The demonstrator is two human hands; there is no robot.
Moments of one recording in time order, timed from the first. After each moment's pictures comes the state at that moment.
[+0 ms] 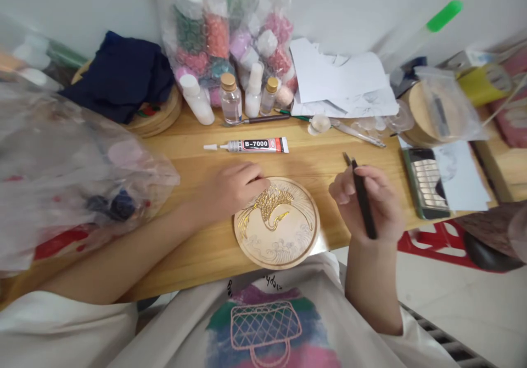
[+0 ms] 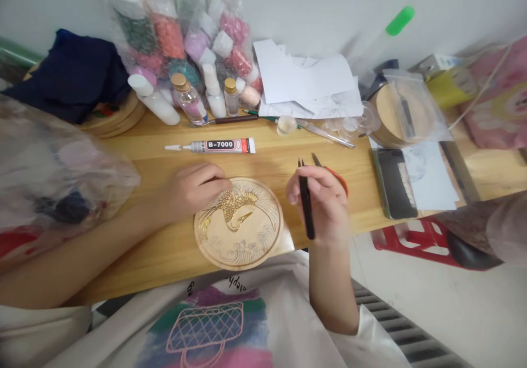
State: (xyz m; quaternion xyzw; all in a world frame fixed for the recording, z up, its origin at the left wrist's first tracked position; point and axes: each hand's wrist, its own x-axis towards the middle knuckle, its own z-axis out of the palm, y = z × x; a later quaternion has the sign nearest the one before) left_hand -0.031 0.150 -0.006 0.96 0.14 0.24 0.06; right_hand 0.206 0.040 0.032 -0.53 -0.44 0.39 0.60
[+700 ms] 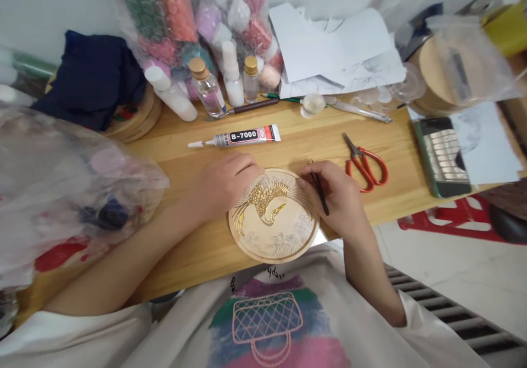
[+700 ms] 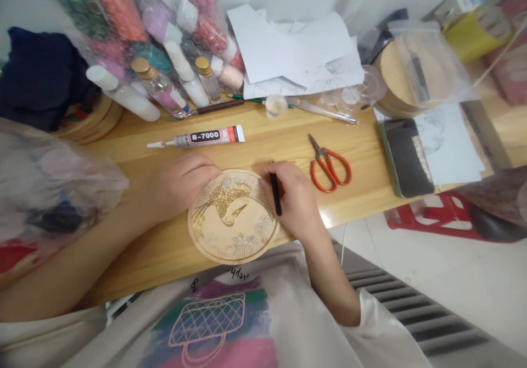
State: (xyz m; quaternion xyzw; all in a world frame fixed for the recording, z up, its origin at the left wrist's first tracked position) left_hand -0.026 0.154 0.012 0.97 0.15 0.19 0.10; right_hand 0.192 0.031 0.004 -0.67 -0.60 0.21 0.38
